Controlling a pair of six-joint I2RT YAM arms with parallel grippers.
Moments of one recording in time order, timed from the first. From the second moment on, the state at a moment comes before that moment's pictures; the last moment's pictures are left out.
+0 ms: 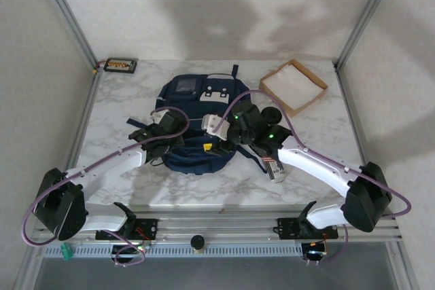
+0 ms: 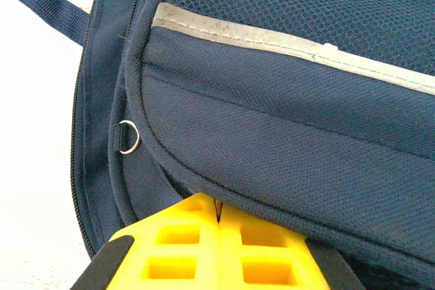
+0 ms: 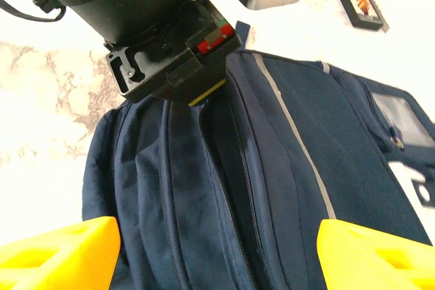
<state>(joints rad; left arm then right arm) -0.59 1.31 0.88 -0.57 -0.36 -0.83 0.85 1.39 1.04 -0.24 -0.29 -0.58</state>
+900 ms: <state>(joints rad) -0.56 1.26 0.88 -0.57 -0.35 -0.83 0.88 1.62 1.07 0.07 -0.18 -0.90</state>
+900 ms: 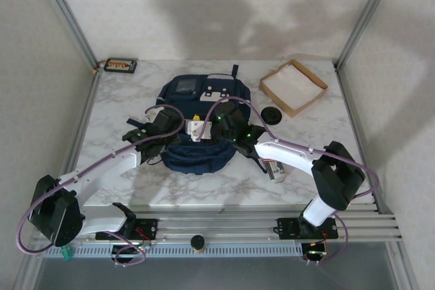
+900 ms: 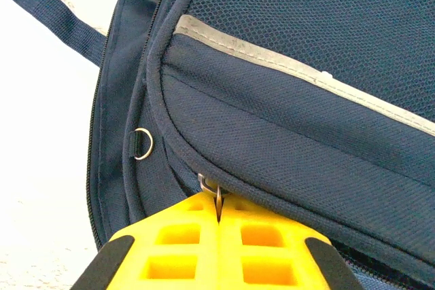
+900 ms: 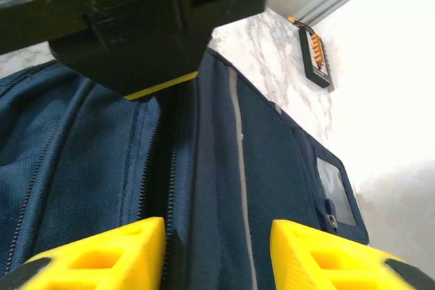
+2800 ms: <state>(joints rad) -0.38 1.30 0.83 -0.17 -0.01 -0.58 0.65 1.37 0.86 0.04 -0.37 -0.92</state>
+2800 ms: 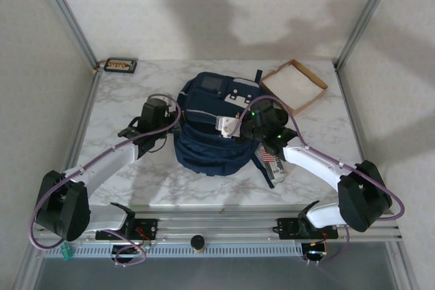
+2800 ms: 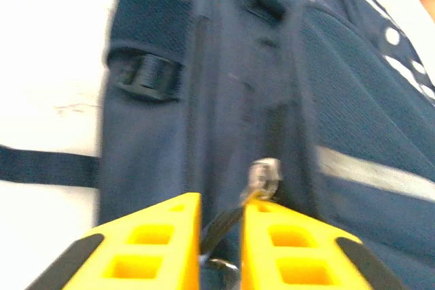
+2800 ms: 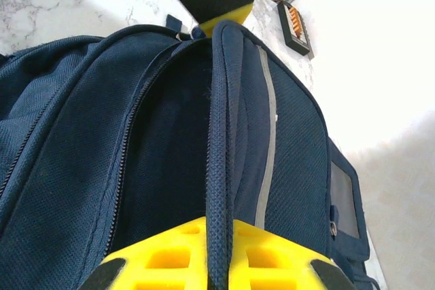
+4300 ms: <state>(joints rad) -0.54 1.26 0.78 -0.26 -0.12 -0.66 0.44 1.75 1.19 -0.22 -0.23 0.71</state>
